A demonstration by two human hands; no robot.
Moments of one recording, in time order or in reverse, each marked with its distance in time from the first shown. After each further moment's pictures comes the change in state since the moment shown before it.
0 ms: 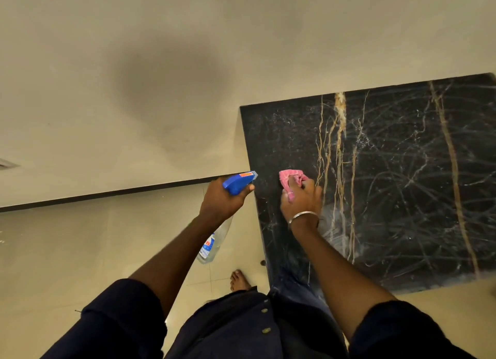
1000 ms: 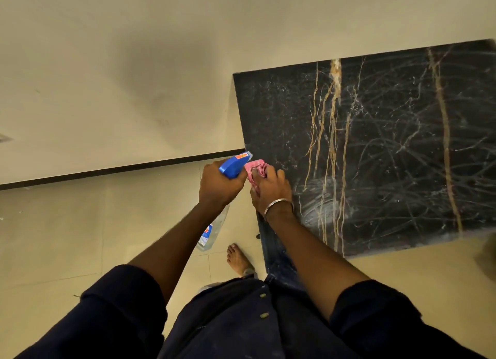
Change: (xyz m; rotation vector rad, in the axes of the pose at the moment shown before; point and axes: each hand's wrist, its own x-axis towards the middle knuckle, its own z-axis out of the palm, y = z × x) left_hand -0.059 0.011 0.022 -0.091 0.132 -0.104; right_hand -0.070 -0.026 0.007 -0.123 -0.172 -0.339
